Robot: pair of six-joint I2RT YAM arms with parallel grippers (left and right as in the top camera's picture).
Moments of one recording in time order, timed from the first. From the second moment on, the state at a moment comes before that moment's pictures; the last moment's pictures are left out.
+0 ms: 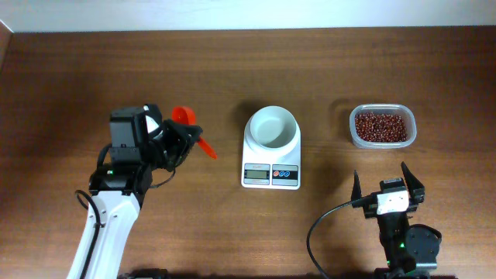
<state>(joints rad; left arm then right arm) 0.00 1.20 0.85 -0.42 0.52 -0.98 -0.01 0.02 0.01 -0.07 -0.07 -0.31</state>
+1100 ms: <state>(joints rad) 0.00 1.20 0.85 -0.58 0.64 -1.15 -0.01 0.02 0.01 0.03 -0.33 -0.28</state>
